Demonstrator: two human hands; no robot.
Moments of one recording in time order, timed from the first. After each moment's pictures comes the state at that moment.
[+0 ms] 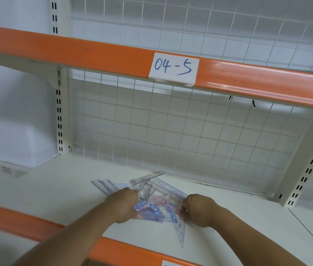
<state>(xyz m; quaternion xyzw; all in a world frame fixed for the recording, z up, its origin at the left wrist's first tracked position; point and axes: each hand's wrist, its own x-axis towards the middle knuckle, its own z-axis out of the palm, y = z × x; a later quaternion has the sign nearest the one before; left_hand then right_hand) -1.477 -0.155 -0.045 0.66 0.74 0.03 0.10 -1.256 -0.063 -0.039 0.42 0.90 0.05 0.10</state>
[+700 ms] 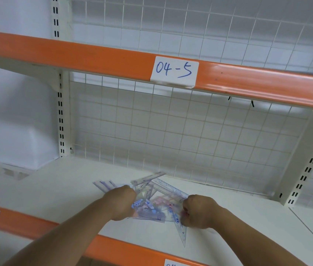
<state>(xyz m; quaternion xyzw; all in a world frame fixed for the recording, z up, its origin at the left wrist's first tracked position) -1.487 -0.159 -0.034 0.68 0.73 -0.02 0.08 -1.259 -0.073 -0.035 0.41 0.91 0.07 0.09</state>
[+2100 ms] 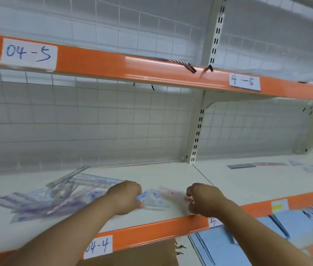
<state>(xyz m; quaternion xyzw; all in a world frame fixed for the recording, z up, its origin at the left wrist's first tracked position) -1.294 -0.137 -0.024 0.82 0.57 0.02 0.07 -1.043 -0.150 -0.029 0.64 0.77 0.07 0.02</state>
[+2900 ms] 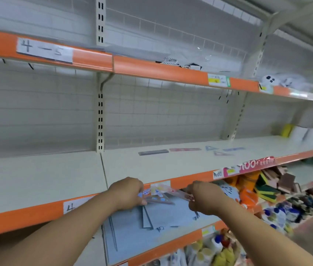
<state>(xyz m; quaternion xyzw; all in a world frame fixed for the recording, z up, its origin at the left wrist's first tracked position) -0.912 -0.185 -0.024 0.86 0.50 0.01 0.11 -0.675 -0.241 -0.021 0.67 0.73 0.06 0.07</state>
